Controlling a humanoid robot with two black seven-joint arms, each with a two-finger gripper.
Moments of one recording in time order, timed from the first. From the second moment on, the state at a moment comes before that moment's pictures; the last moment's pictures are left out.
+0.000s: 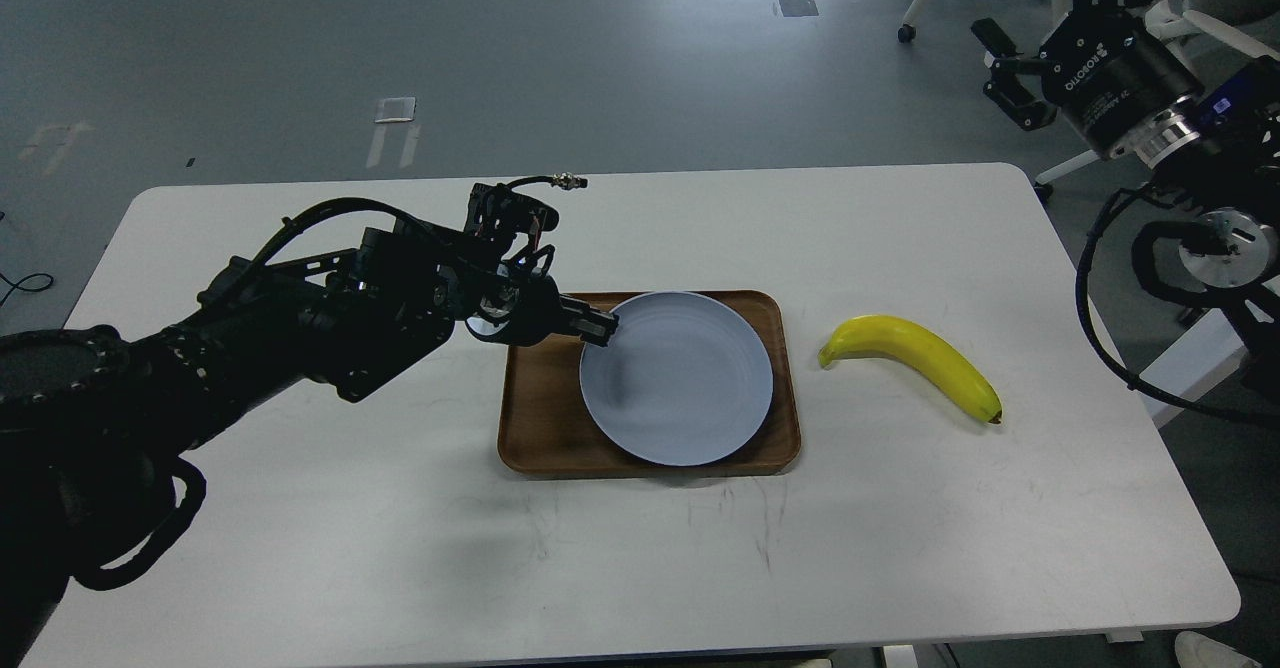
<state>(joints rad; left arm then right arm) -1.11 0.03 -0.04 -0.51 1.52 -0.46 -0.37 0.86 -0.57 0.70 0.75 -0.31 0.49 0.42</state>
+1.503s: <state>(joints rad) -1.20 0.08 -0.06 -0.47 1.18 -0.47 -0.38 0.85 -0.64 0.70 0.76 -0.31 0.49 0.42</state>
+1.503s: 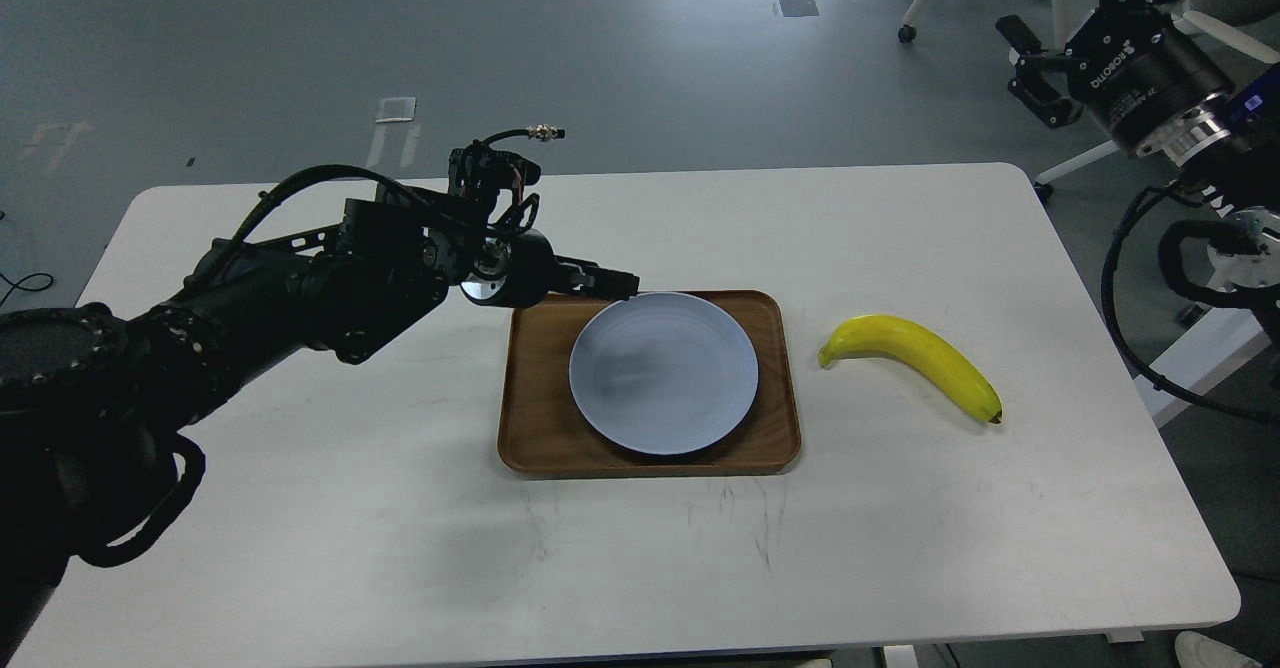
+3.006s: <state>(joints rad) -1.18 0.32 -0.25 -0.49 0.42 -0.49 -0.38 1.26 -0.59 -0.21 0.87 -1.68 0.49 0.49</state>
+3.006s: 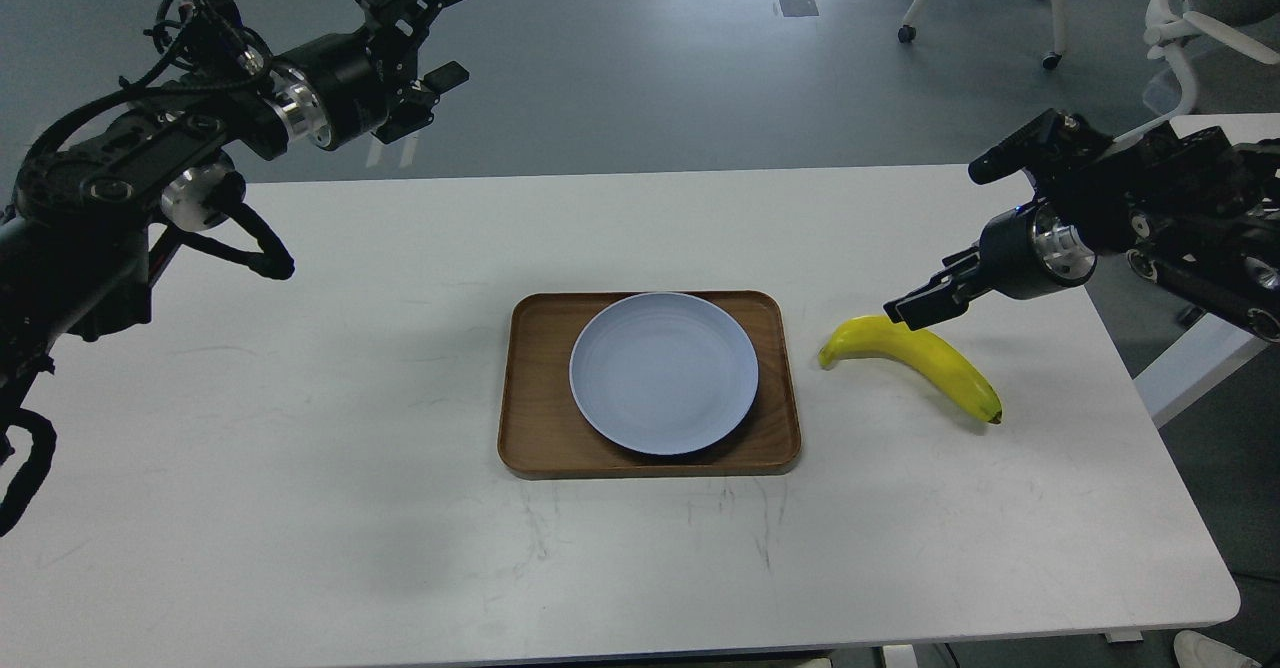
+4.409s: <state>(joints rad) -1.19 0.33 -0.25 -0.49 0.42 -0.49 -0.37 1.14 -0.42 -0.27 0.63 -1.68 0.49 0.49</state>
